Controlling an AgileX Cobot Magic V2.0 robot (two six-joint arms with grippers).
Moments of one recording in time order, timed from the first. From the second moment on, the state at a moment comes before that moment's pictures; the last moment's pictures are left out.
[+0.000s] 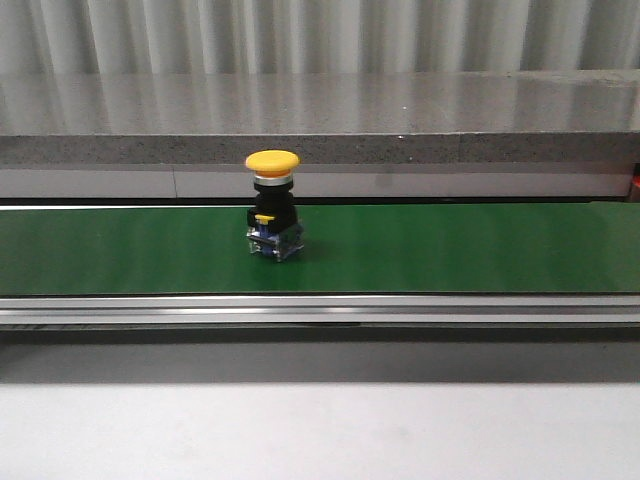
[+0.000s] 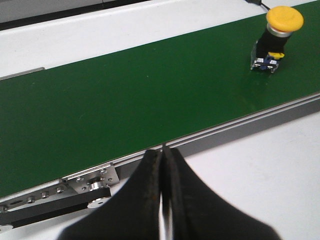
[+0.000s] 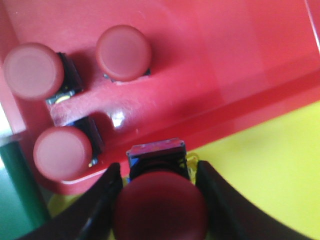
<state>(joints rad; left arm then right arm) -0.17 0.70 -0.59 -0.27 0.63 0.30 -0.51 1.82 -1.55 -0.05 0.98 -0.02</state>
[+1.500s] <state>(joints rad) -0.17 0.70 -0.59 -0.27 0.63 0.30 -0.50 1.73 -1.54 -0.02 0.87 0.02</state>
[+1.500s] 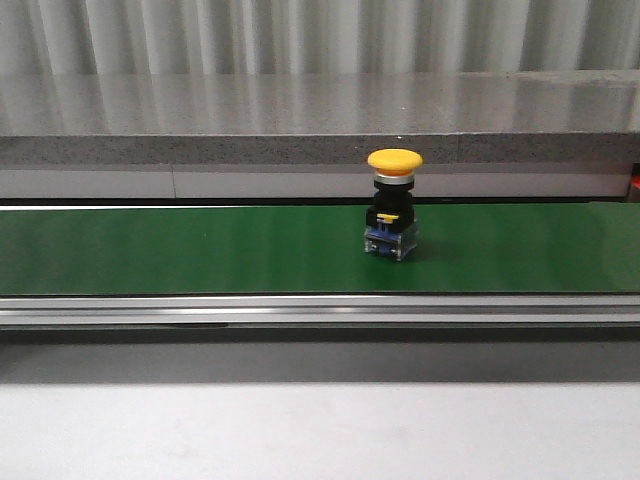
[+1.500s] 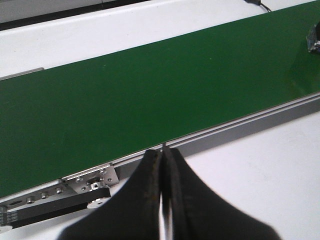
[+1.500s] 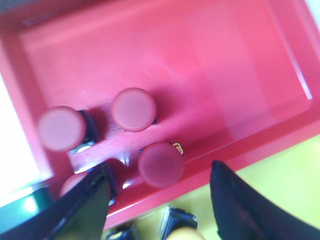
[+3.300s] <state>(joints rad) -0.17 0.70 -0.59 -0.27 0.63 0.30 0.16 1.62 -1.42 0.17 1.19 -0.18</state>
